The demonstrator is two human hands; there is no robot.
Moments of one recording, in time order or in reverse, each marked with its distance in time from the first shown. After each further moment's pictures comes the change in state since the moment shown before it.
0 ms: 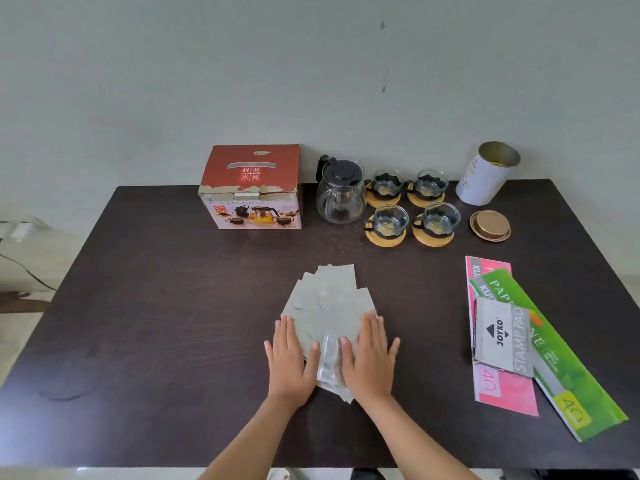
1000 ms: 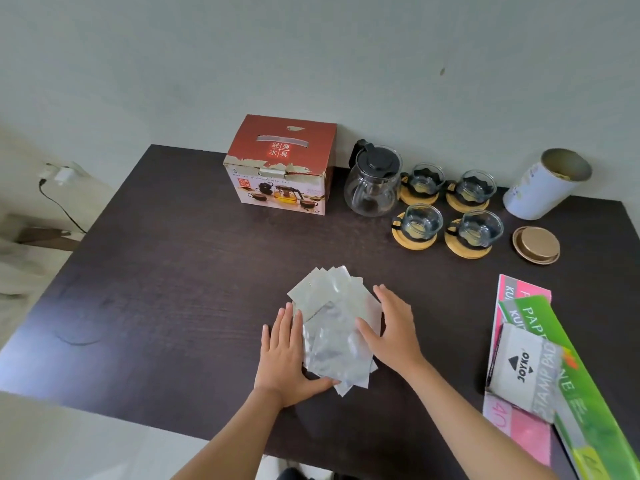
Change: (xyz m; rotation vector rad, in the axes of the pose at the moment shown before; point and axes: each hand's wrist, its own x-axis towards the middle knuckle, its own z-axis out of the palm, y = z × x) left_hand -0.005 0.000 -0.005 0.429 -0.097 0.012; right_hand 0.077 0.030 -0.045 0.182 -0.125 -0.337
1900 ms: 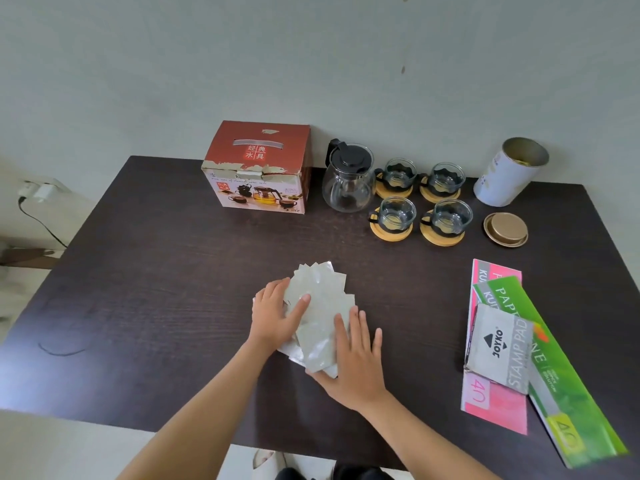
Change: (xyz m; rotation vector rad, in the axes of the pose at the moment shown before) left_hand 0.059 0.006 -0.023 -0.481 0.198 -0.106; right_hand -0.069 -0.030 0.040 -0.395 -0.175 0.019
